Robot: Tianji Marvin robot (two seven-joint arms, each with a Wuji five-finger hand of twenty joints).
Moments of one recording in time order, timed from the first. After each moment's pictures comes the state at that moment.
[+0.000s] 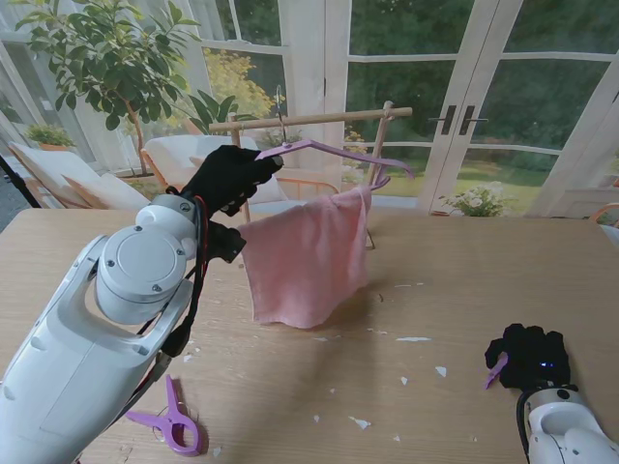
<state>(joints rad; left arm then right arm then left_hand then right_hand) 1.27 -1.18 -1.15 -2.02 0.12 0.61 -0.01 -1.97 -1.07 1.60 -1.61 -1.17 0.18 -0.19 0.59 -0.29 0.72 -0.12 0.98 0.09 1.32 1.53 1.29 0.12 1.44 1.21 1.22 0.27 1.75 1.02 1.03 0.51 1.79 1.31 0.63 -0.74 1.07 -0.20 0.89 -0.54 0.72 0.54 0.49 -0.15 0.64 0.35 0.36 0.01 0.51 0.37 0.18 0.13 0.78 0.26</state>
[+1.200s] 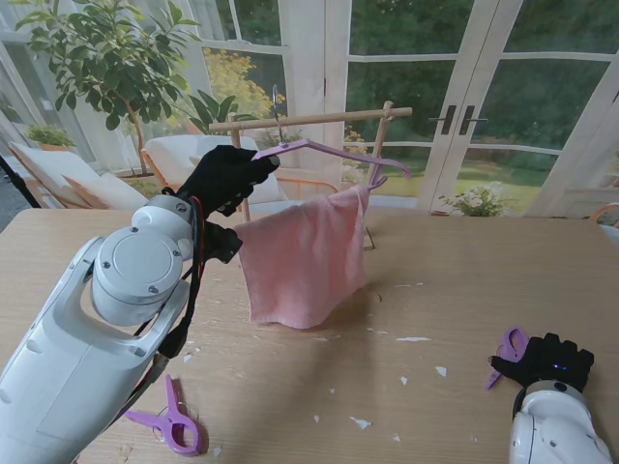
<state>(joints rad) 1.28 -1.18 -1.16 -2.03 0.13 0.61 -0.02 -1.96 -1.07 1.53 -1.73 -1.23 0.62 0.09 0.59 -0.29 0.72 -0.12 0.98 0.09 1.32 1.53 1.29 0.12 1.44 1.21 1.22 0.27 1.75 1.02 1.03 0.51 1.79 1.31 0.03 -0.35 0.63 -0.12 0.54 0.17 0.52 0.74 0.40 0.08 0.73 0.44 0.34 0.09 0.57 0.43 0.22 0.15 0.94 0.26</state>
